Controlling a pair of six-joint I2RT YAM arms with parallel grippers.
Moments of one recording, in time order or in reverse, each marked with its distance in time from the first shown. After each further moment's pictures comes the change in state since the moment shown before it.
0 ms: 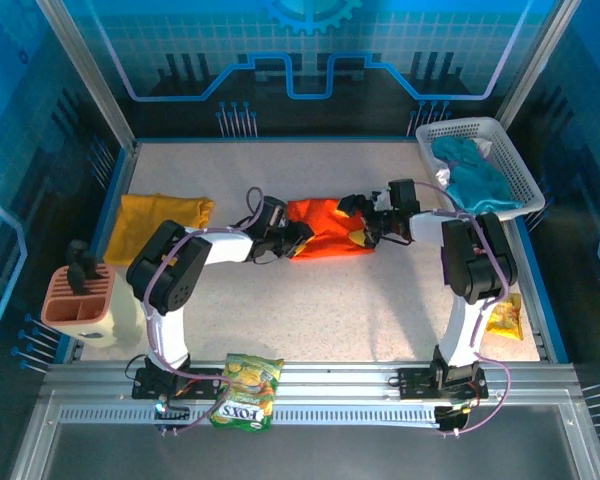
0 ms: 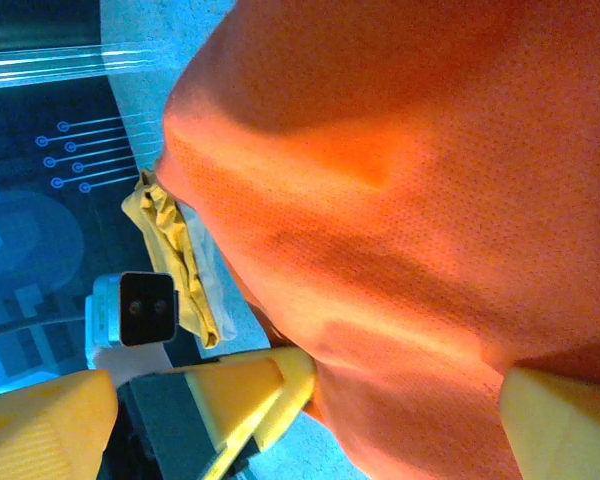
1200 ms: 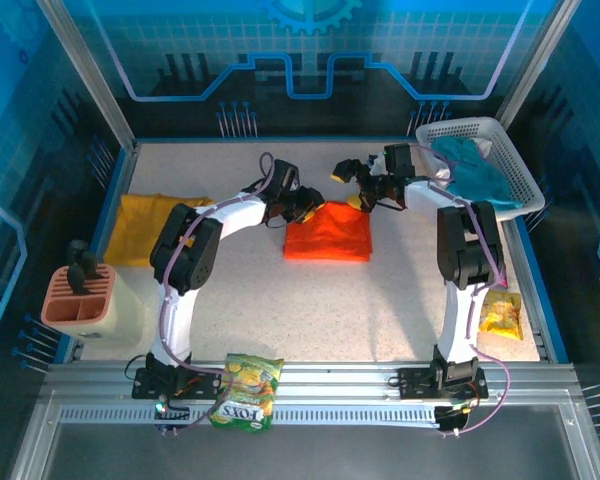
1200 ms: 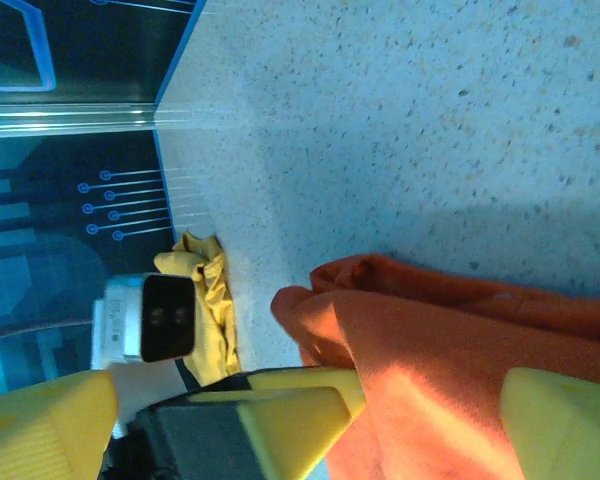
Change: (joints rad) left arm 0.037 0.234 0.499 -0.272 0.031 0.132; right arm -0.004 0.179 0.438 -0.172 0.039 -0.055
